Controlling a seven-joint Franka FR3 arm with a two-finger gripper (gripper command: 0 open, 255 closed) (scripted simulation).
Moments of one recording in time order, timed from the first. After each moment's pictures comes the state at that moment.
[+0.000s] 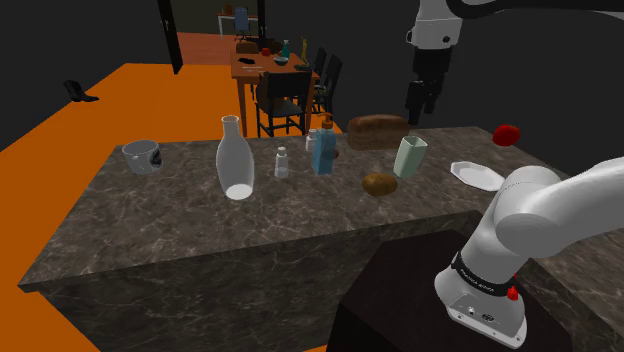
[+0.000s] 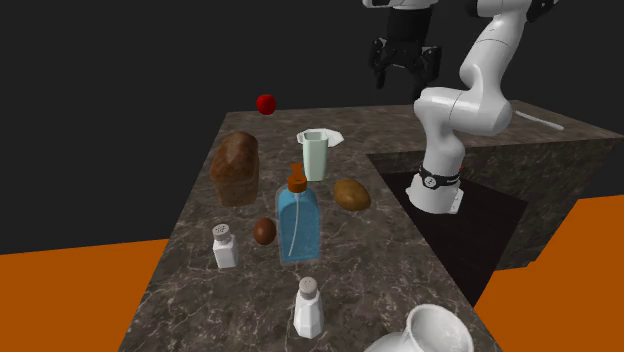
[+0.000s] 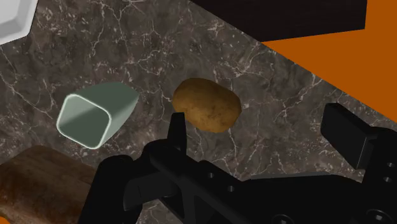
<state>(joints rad) -0.01 -0.76 -0.07 -2.35 -0.12 1.45 0.00</state>
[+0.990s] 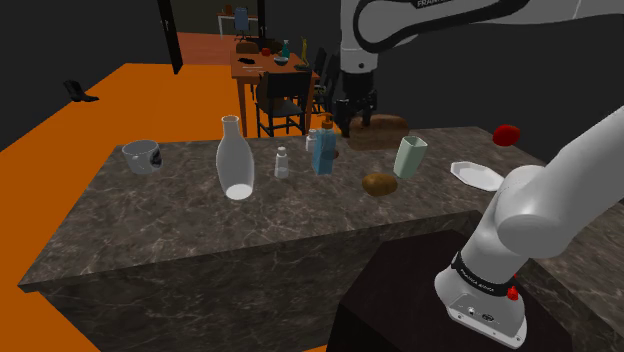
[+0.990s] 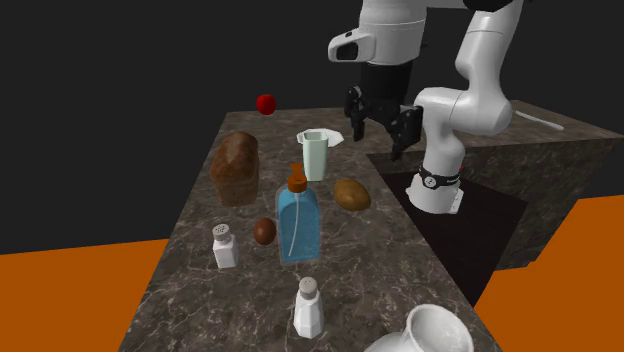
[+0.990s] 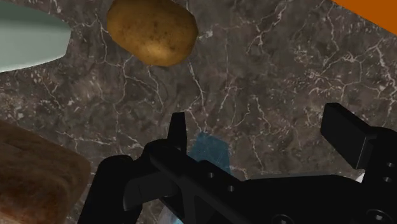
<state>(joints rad) 0.02 -0.33 0.00 -2.20 -0.05 1.74 0.17</state>
